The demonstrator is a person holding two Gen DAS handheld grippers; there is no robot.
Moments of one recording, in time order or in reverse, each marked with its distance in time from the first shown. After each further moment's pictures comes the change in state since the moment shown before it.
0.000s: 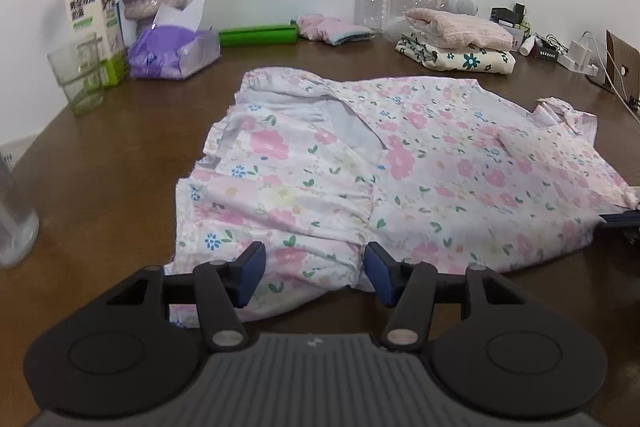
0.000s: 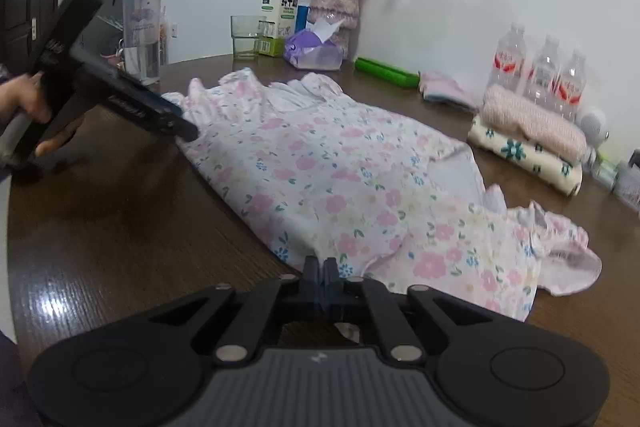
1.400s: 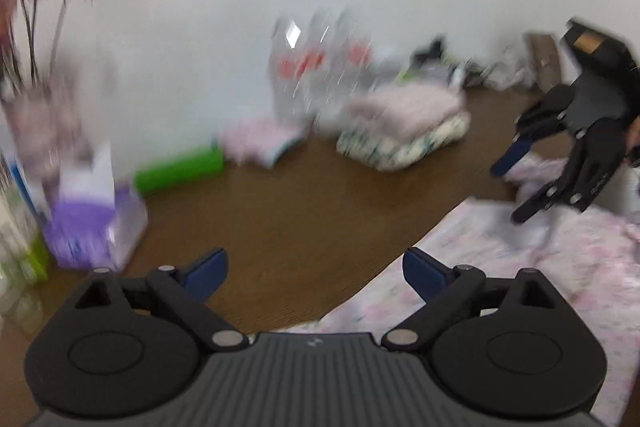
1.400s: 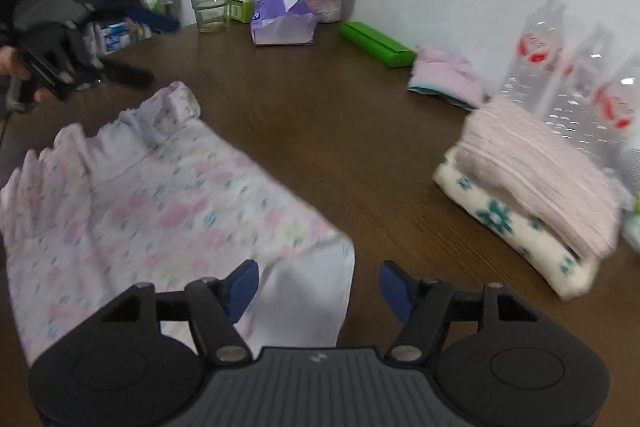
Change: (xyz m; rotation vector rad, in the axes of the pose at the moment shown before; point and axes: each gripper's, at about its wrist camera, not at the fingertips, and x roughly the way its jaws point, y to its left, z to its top) left arm 0.068 0.032 0.137 0.282 -0.109 -0.226; right arm 0.118 -0.137 0.126 -0.074 0.206 0.160
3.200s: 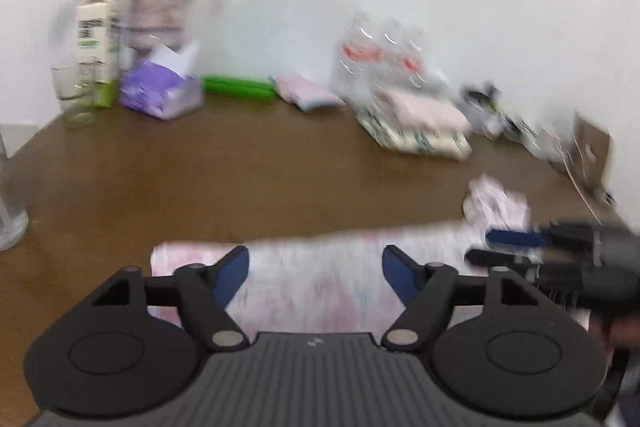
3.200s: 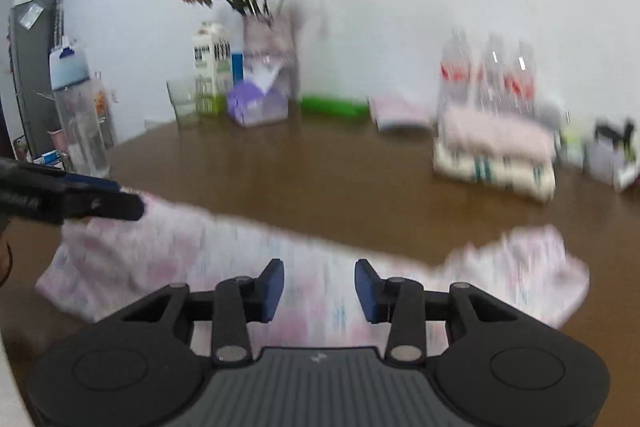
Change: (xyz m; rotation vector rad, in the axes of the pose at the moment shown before) left arm -0.104 -0.113 -0.066 -0.428 -0.076 0.230; right arm -0.051 0.160 -0.060 0.326 -0.283 -0.245
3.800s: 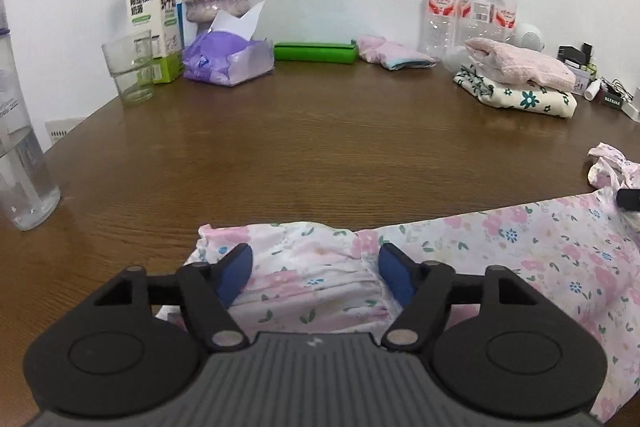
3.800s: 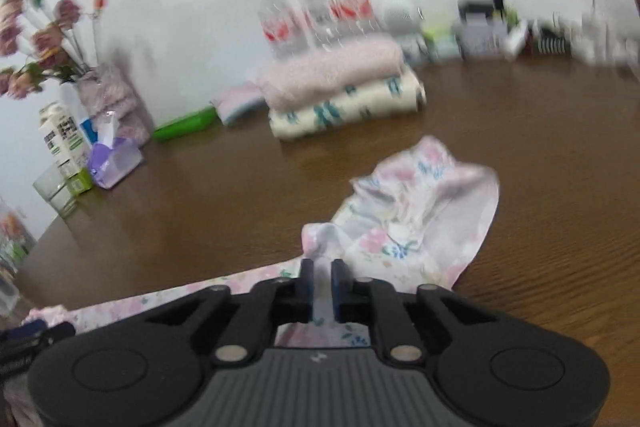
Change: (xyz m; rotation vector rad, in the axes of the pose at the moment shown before) left arm 0.053 0.006 -0.030 0.012 0.080 0.204; right arm -0.007 -0.081 -0.022 0.365 -0.054 -0.155
